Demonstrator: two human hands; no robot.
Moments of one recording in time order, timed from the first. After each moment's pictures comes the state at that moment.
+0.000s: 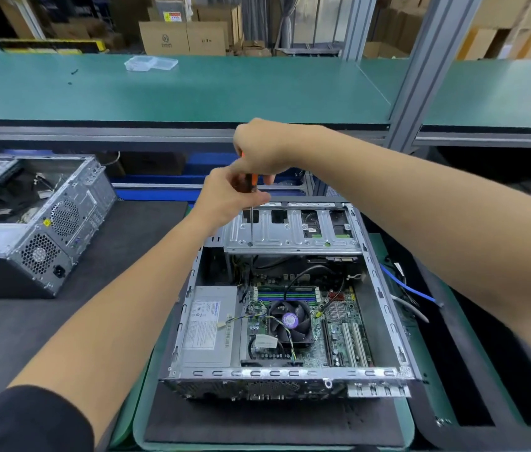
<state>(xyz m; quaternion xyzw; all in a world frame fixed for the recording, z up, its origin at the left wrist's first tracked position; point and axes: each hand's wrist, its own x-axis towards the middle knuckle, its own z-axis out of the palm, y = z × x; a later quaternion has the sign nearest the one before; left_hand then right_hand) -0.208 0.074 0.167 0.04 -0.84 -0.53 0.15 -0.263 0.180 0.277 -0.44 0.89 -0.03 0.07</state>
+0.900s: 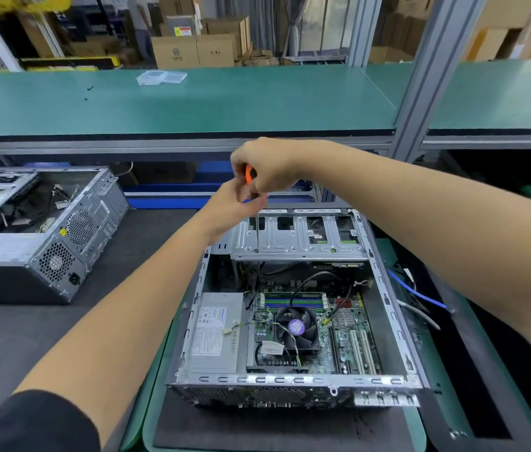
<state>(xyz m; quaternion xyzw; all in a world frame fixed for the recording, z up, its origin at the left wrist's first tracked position) -0.207 0.066 0.168 -0.02 -0.80 -0.59 0.02 -0.265 0.189 0.273 -0.50 0.86 -0.02 0.08</state>
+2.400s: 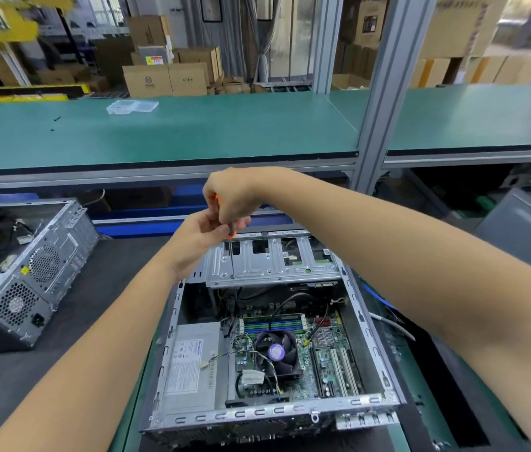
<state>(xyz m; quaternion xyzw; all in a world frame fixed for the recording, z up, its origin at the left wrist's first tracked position) -0.200 0.063 0.161 -0.08 -0.73 -0.68 0.04 -0.259 0.185 0.281 -0.44 0.88 -0.05 0.15</state>
